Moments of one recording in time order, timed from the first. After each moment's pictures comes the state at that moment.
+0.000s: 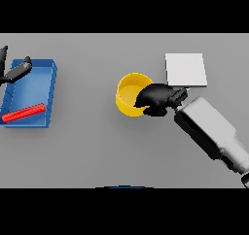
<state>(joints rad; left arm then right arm) -0.55 0.88 -0.52 -1.22 0.18 0.23 0.51 -0.68 -0.39 0.62 -1.26 0.73 0.61 -0.12</state>
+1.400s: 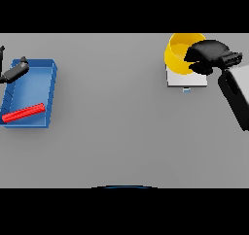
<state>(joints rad) -0.54 0.92 -0.52 -1.30 0.18 0.23 0.60 -0.87 -0.58 0.44 -0.90 0.72 0.45 -0.15</state>
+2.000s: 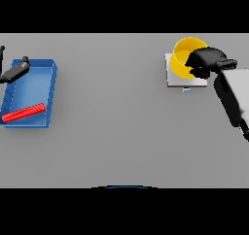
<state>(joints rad) -0.54 0.92 -0.53 -1.30 0.17 0.24 0.59 -0.94 -0.49 0.46 -0.56 0.74 0.28 -0.20</state>
